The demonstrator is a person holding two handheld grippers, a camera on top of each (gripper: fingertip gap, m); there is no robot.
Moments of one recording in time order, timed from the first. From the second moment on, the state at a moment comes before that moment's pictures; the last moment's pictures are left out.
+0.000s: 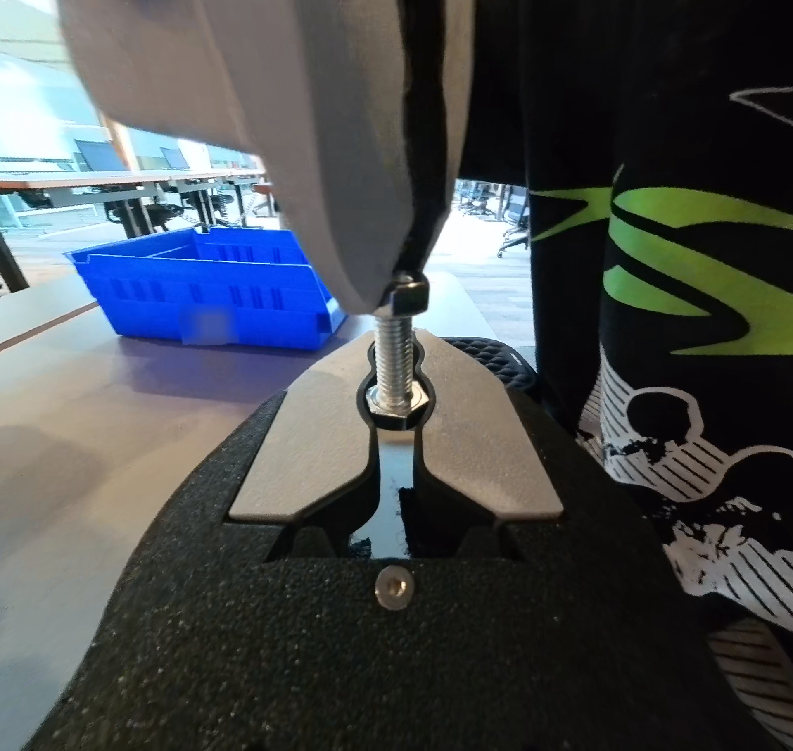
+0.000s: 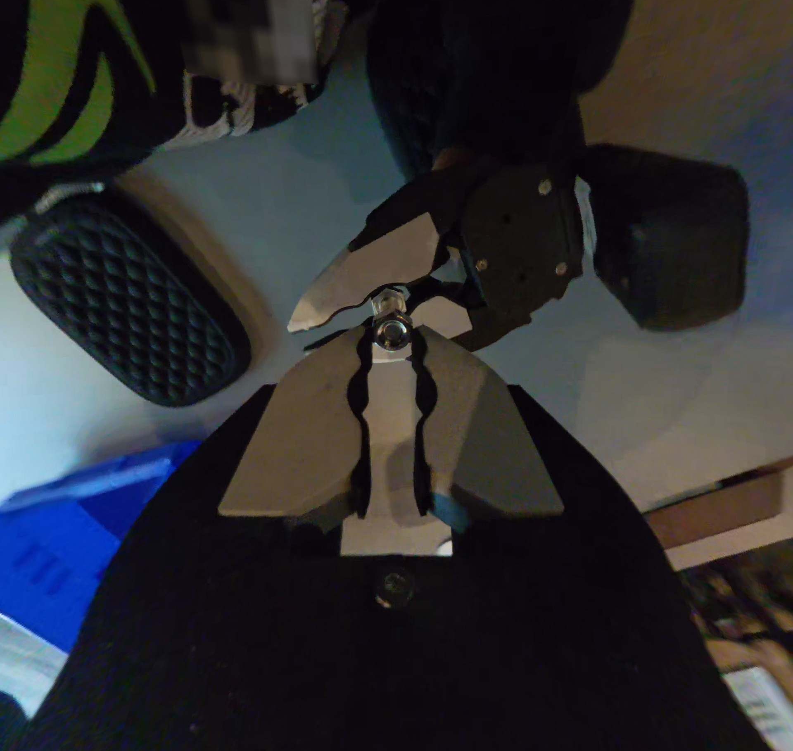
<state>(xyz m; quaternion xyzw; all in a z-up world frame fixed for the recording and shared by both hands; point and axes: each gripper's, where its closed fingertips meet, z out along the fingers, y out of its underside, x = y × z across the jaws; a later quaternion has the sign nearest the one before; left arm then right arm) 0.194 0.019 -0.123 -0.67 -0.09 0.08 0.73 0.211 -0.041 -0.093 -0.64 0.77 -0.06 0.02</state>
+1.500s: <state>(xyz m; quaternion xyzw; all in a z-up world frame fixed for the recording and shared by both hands) 0.192 0.019 -0.124 -0.67 -0.11 0.09 0.73 0.209 -0.038 -0.096 -0.33 0.94 -0.07 0.02</state>
